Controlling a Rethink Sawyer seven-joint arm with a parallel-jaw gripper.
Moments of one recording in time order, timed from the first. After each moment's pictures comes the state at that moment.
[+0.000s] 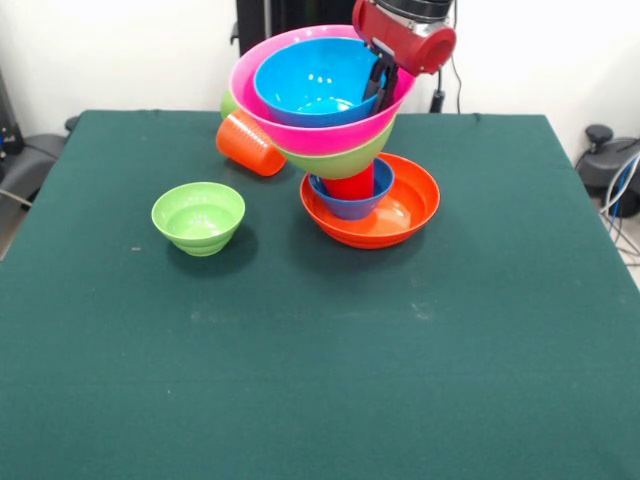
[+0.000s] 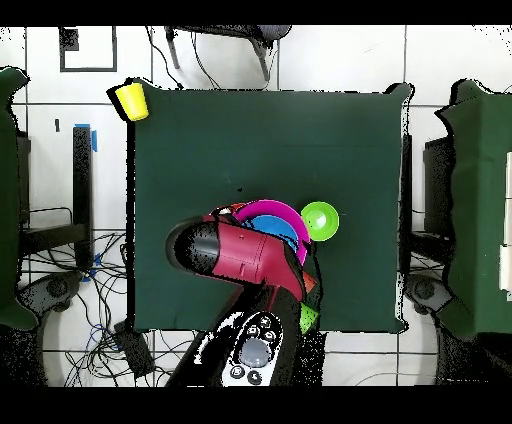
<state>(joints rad) 0.14 -0.68 -0.37 1.78 0.15 0.47 2.47</state>
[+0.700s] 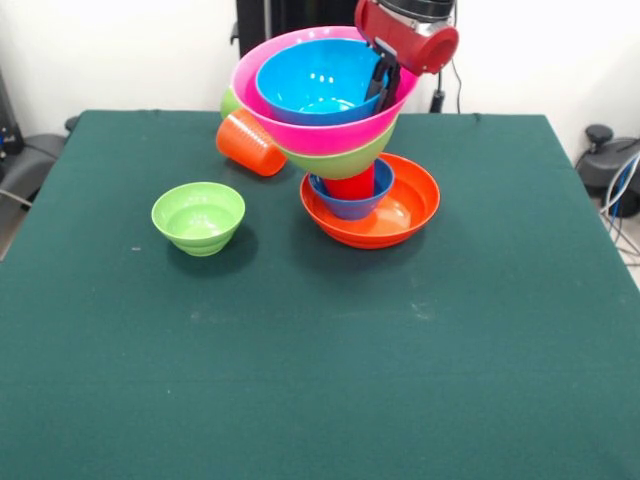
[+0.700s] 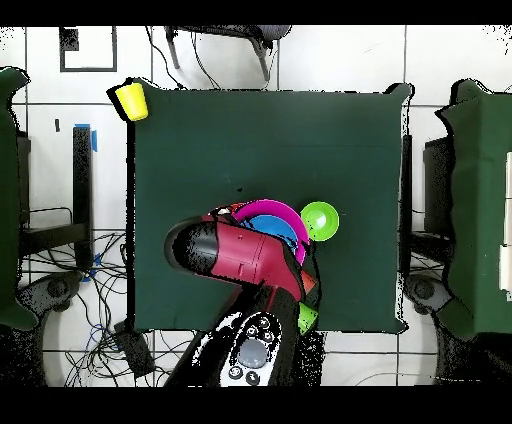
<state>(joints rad) 0.14 -0.68 -0.37 1.78 0.16 0.47 2.47</state>
